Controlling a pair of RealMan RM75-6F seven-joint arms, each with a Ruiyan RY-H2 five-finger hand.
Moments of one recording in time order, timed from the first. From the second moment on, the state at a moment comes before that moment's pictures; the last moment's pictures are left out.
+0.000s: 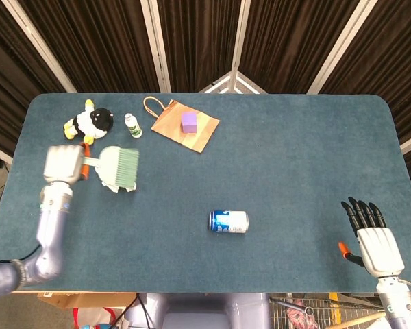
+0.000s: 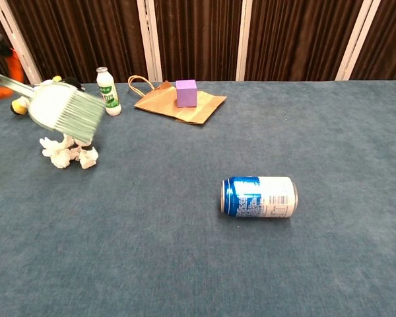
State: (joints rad) left arm -0.76 -1.37 -0.25 -1.61 0.63 1.19 0.79; right arm 0.12 -1.14 0.02 -1.62 -1.53 1.41 -0.09
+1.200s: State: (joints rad) left arm -0.61 -1.19 -0.22 -1.39 0.66 1.15 0.56; right arm 0.11 -1.15 0.02 -1.62 -1.54 1.43 -0.12
